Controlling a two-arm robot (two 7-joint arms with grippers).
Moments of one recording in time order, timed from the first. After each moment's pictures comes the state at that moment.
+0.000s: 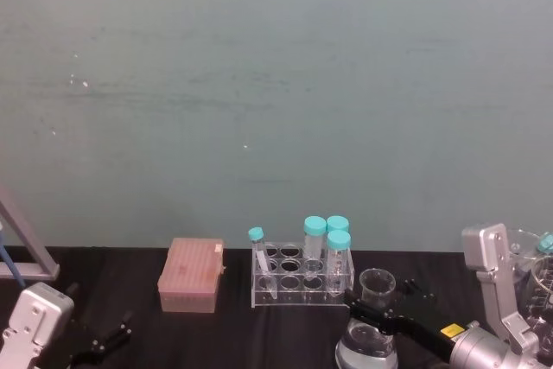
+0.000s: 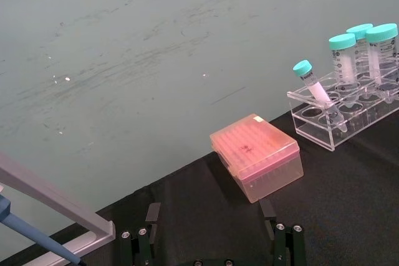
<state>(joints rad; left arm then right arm) -0.20 0.60 0.45 -1.41 -0.25 -0.12 0.03 0.31 0.38 -0.32 -1.37 0.48 0.17 0.35</state>
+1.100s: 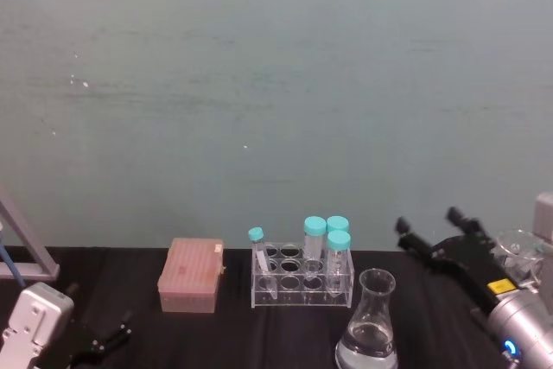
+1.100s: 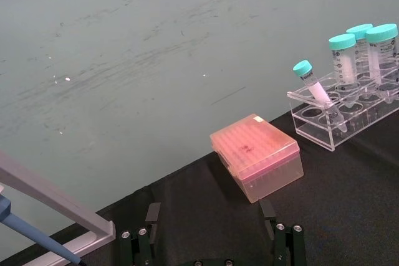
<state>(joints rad) -0.20 0.60 0.45 -1.41 -0.25 -0.12 0.03 0.25 0.36 -0.21 -1.49 0.42 -0.02 0.17</state>
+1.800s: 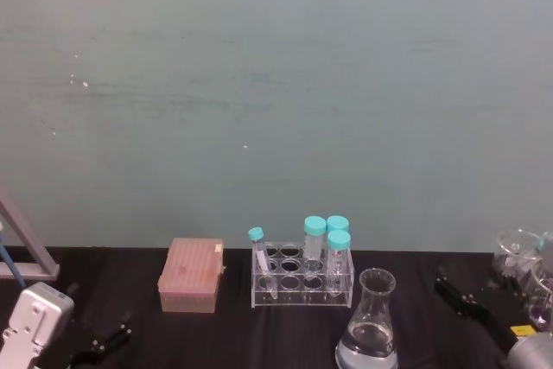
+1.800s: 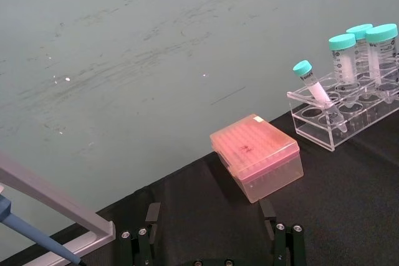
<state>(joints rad) -0.20 0.60 0.45 -1.41 -0.25 -0.12 0.03 0.20 0.31 -0.13 -1.42 0.35 0.08 0.05</state>
